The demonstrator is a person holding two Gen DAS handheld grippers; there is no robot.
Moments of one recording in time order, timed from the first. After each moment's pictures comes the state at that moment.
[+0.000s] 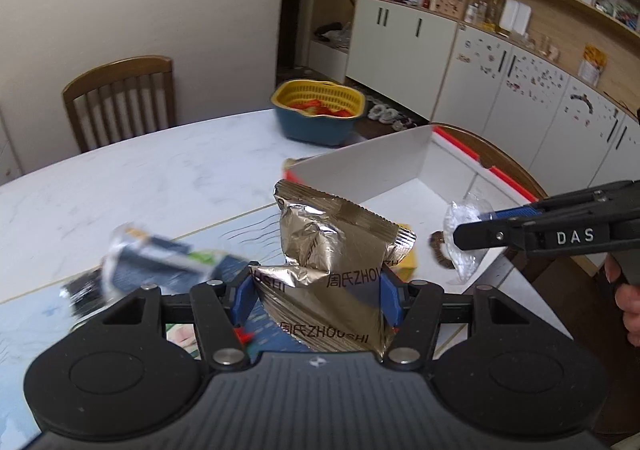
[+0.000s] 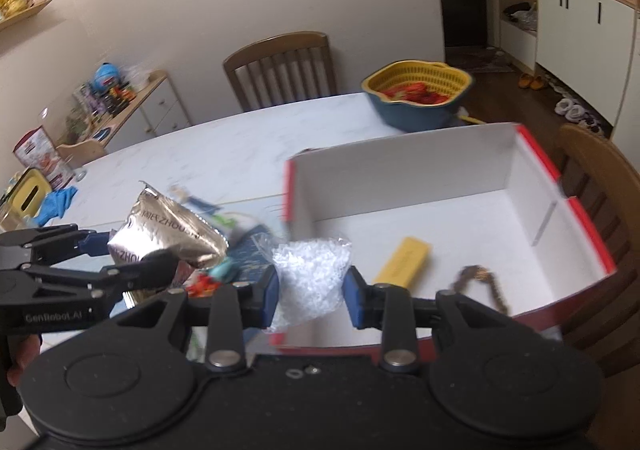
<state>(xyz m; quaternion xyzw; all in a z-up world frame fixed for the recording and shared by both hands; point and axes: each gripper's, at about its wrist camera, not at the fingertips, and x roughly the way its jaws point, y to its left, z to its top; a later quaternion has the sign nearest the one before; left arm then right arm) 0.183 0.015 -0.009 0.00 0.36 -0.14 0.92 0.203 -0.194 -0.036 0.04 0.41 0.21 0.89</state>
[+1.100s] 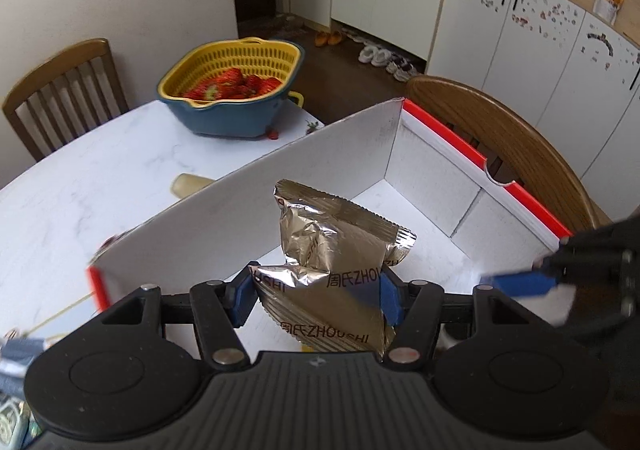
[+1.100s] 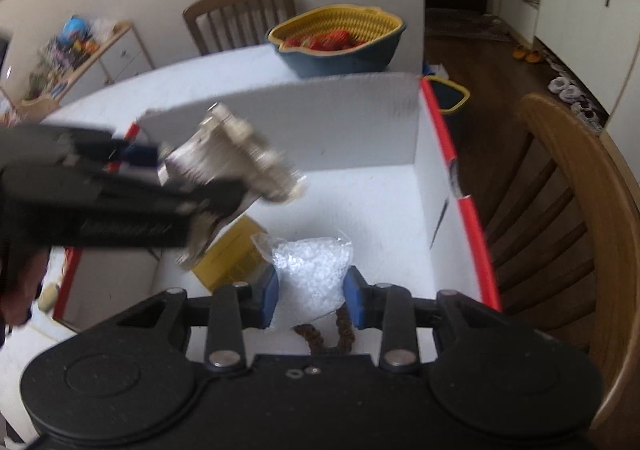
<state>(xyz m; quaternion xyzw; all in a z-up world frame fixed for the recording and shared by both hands) 0.340 -0.145 -0.062 0.06 0.45 -0.15 0.88 0.291 -0.289 -0.100 -0.02 0.48 0.22 0.85</state>
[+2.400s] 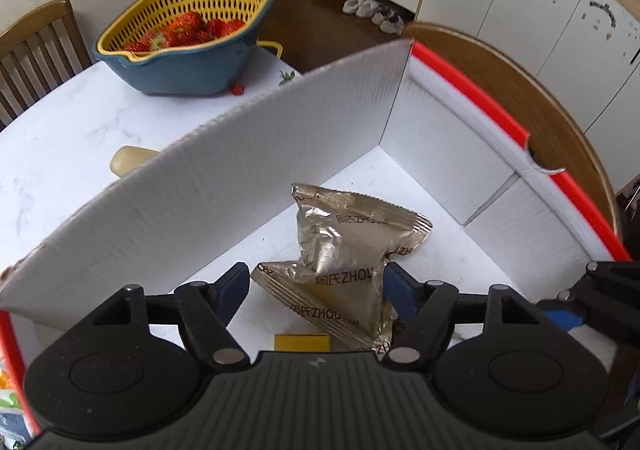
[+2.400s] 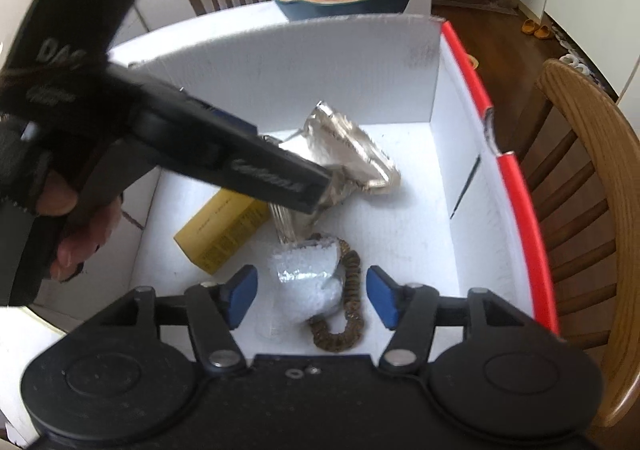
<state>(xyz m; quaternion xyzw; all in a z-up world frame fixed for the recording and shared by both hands) 0.385 -0.163 -0.106 0.06 0.51 -0.17 0.84 0.300 -0.287 -0.120 -0.03 0.51 0.22 0.83</state>
